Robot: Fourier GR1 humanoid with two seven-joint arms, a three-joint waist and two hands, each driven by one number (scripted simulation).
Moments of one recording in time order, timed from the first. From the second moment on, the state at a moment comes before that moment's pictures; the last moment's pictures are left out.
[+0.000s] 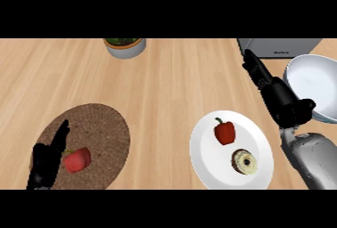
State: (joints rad) left arm 0.09 0.34 -0.08 -1.33 0.09 0.18 0.02; right arm -0.38 -0.43 0.27 -1.49 -0.20 -0.10 0.01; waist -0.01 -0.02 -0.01
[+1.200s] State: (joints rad) left arm -0.07 0.41 0.04 -1.54 0.13 0.19 0.07; right arm 0.53 -0.66 0.26 -2.17 0.50 -0.60 0.36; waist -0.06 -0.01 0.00
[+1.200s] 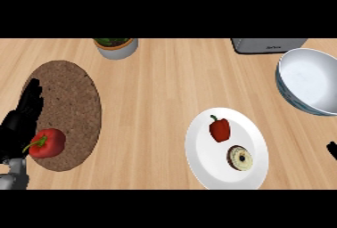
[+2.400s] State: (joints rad) left arm -0.16 0.36 0.02 -1.53 0.09 0.15 0.12; right arm -0.01 -0.75 0.27 -2.10 0.23 0.15 1.00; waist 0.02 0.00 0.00
